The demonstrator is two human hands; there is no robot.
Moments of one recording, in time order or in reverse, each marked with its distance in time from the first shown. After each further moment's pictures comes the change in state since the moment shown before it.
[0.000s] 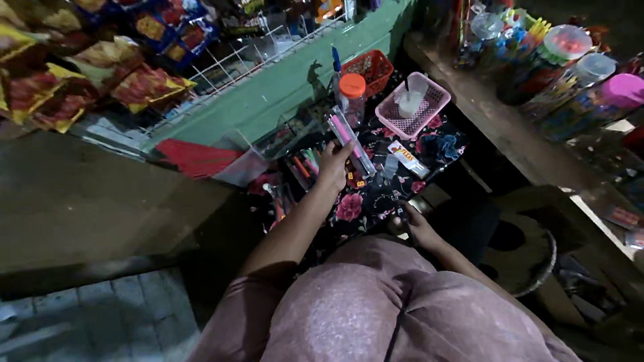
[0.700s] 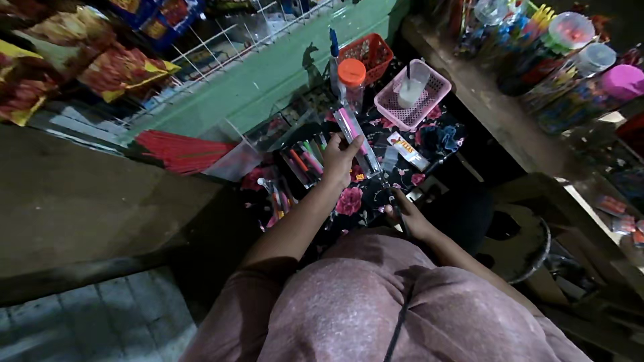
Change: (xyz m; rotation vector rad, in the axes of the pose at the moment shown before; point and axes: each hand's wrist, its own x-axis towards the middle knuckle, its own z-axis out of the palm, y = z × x) left_hand 0.007 -0.008 -0.009 0.064 -0.075 0.081; right_hand 0.024 -0.020 0.027 -0.066 -0.019 -0.005
